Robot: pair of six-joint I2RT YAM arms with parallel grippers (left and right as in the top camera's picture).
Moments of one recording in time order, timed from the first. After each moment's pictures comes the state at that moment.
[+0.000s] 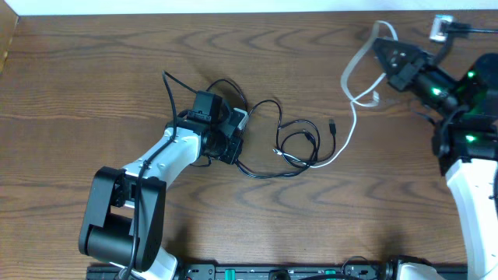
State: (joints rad) left arm -0.28 1.73 0.94 -0.49 0.38 0.14; right arm -0.13 1.28 1.03 0.13 -0.82 0.74
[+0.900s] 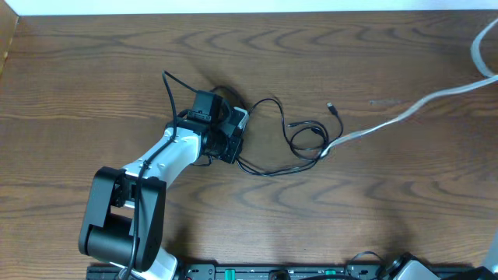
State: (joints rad) left arm -0.28 1.73 0.94 -0.48 0.38 0.14; right arm -0.70 1.28 1.03 1.00 -1.07 1.07
